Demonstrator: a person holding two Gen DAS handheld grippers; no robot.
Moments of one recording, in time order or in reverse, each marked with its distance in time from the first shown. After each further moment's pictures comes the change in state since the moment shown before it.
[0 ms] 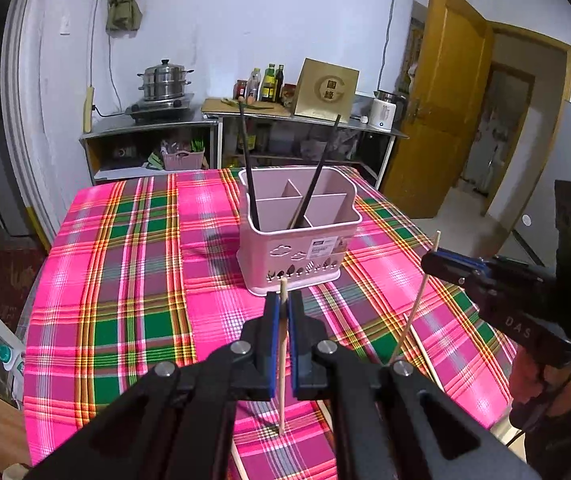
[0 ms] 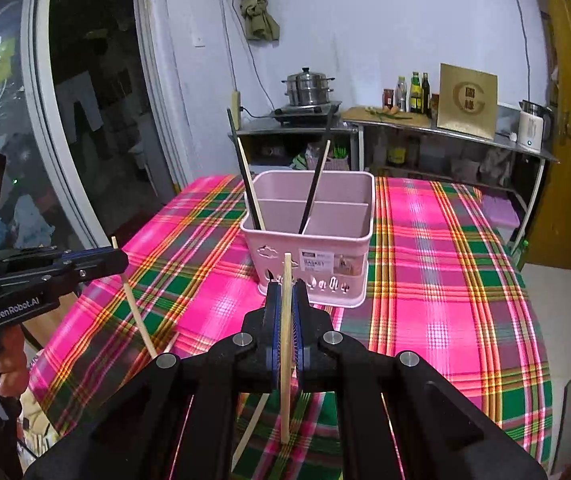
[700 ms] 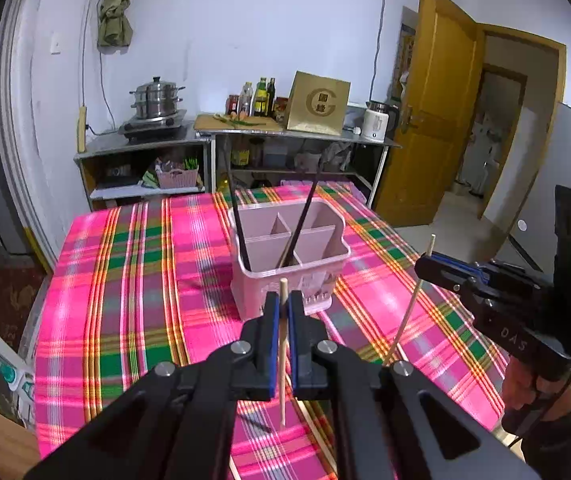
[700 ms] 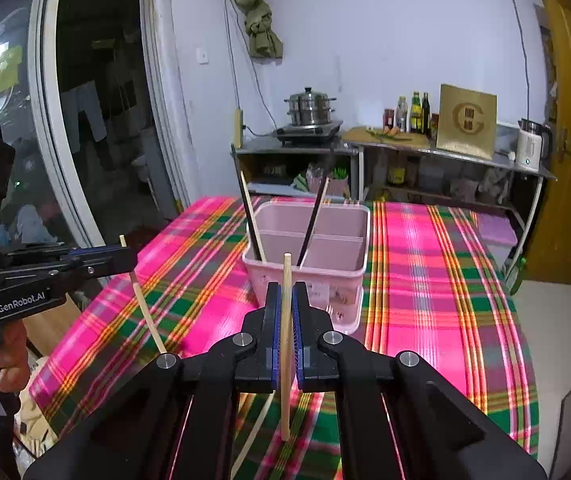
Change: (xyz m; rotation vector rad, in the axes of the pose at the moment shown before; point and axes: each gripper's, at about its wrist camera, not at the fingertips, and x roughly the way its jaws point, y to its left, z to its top) left arm -0.010 -0.013 0.041 0.034 -0.041 -0.006; right arm -0.017 -0.001 0.026 -0.017 -0.077 0.004
